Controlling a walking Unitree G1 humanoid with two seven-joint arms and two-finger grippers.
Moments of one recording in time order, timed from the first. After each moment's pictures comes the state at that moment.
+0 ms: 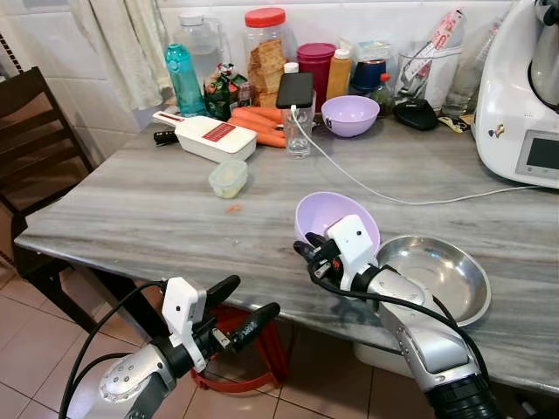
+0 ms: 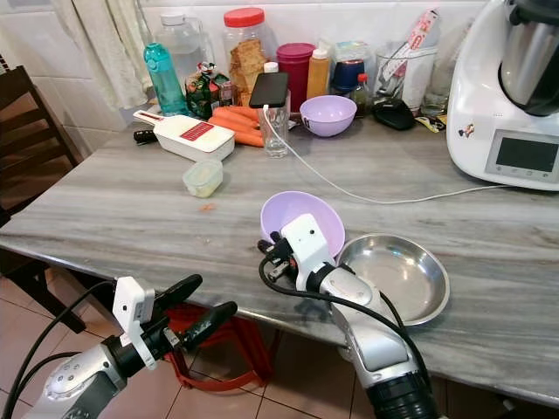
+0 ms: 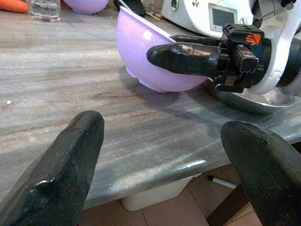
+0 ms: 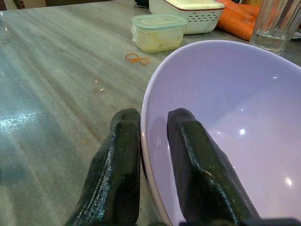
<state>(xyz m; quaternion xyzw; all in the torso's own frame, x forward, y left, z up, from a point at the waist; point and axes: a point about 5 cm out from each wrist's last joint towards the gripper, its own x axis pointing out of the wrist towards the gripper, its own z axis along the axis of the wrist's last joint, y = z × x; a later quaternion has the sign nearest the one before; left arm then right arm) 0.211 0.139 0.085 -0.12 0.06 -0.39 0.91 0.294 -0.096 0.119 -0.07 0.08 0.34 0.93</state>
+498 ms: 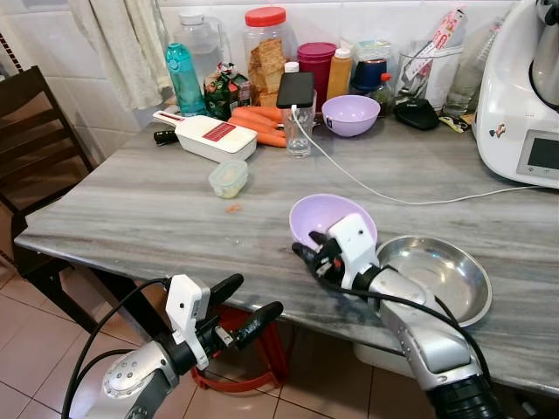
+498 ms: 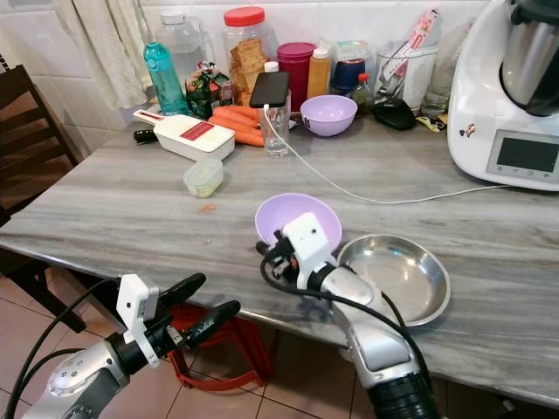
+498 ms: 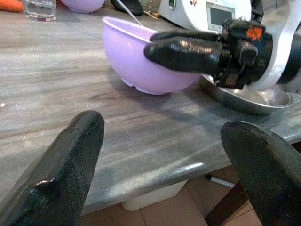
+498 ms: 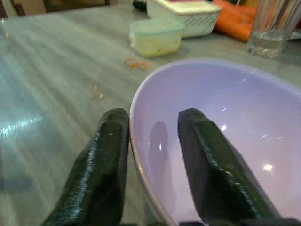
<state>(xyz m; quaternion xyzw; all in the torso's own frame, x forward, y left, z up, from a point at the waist) 0.214 0.136 0.087 -0.11 0.07 -0.39 0.91 0.294 -0.097 0.125 -0.06 0.08 0.33 0.94</state>
